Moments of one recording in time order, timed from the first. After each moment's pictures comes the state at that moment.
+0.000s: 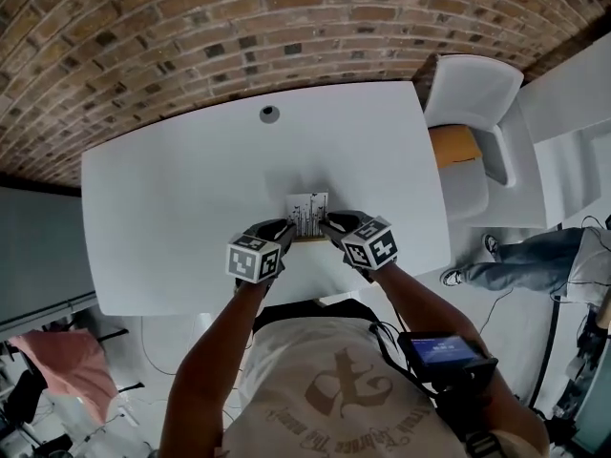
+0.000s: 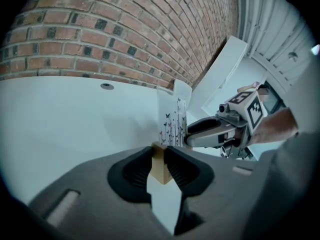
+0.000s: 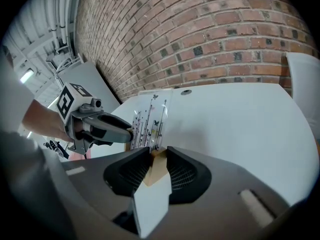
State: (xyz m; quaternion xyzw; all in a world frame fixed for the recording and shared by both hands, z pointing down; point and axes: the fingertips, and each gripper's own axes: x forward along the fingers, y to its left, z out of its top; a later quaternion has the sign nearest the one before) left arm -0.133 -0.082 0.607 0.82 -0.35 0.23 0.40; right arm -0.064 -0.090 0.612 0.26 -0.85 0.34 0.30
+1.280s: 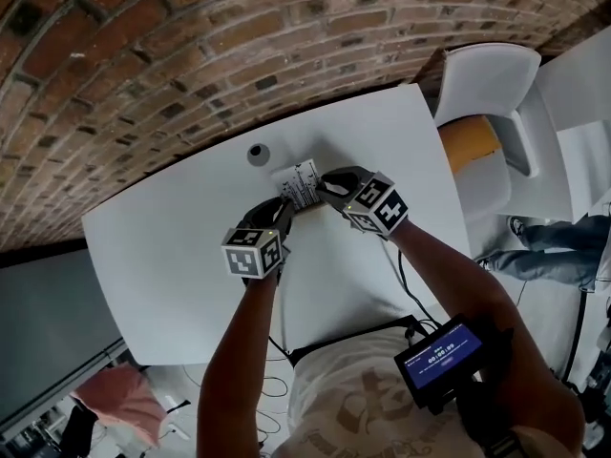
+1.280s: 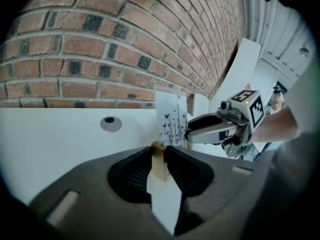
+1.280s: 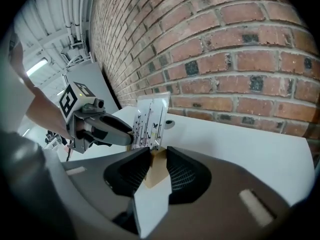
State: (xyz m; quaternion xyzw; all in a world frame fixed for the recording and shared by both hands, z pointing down) left arm -0.136 -0.272 0.610 0.81 -0.41 0.21 0.36; right arm -0.071 -0.292 0.608 0.22 -0.90 0.25 0.28
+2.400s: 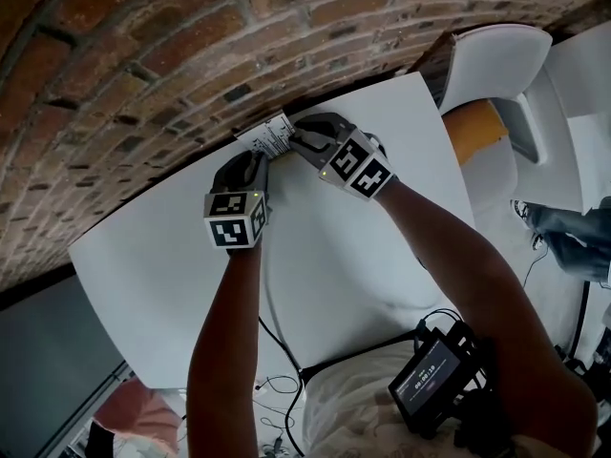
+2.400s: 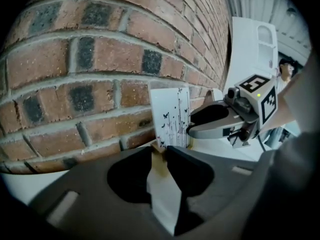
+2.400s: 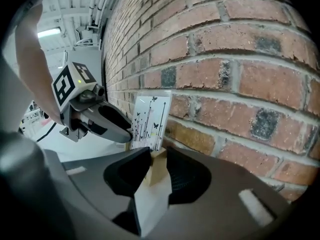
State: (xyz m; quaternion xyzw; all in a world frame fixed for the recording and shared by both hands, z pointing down) left arm -0.141 -0.418 0.634 0.83 -0.45 0.26 0.23; right arm -0.078 -0.436 0.623 0.27 -0.92 0.08 0.27
